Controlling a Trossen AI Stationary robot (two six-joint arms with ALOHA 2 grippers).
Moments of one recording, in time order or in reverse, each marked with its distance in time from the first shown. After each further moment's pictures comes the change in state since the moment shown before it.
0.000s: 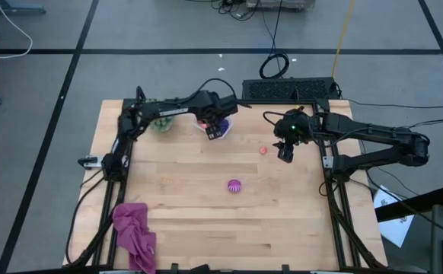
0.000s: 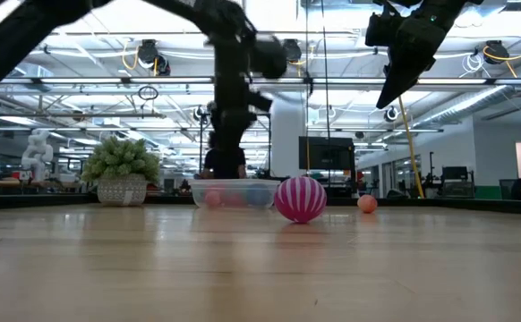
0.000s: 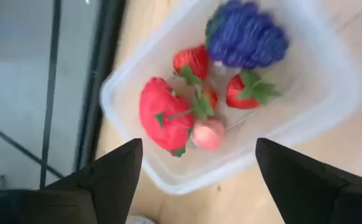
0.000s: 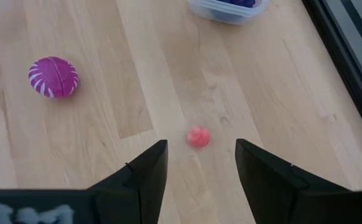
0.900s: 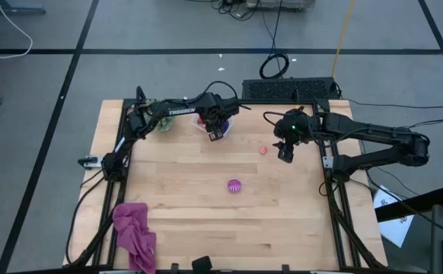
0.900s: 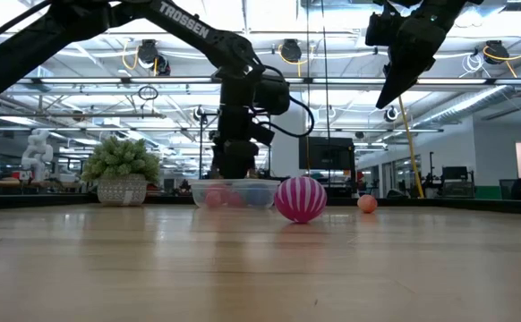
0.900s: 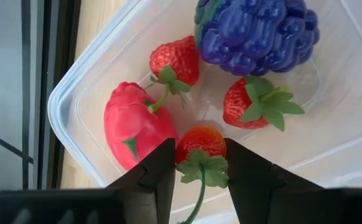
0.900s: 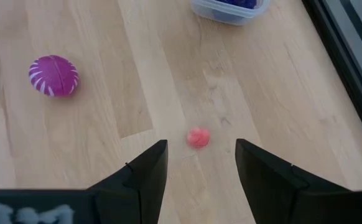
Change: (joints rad) left arm 0.047 0.117 -0.003 0.045 0.053 0.015; right arm 0.000 0.000 0.000 0.000 -0.002 -0.013
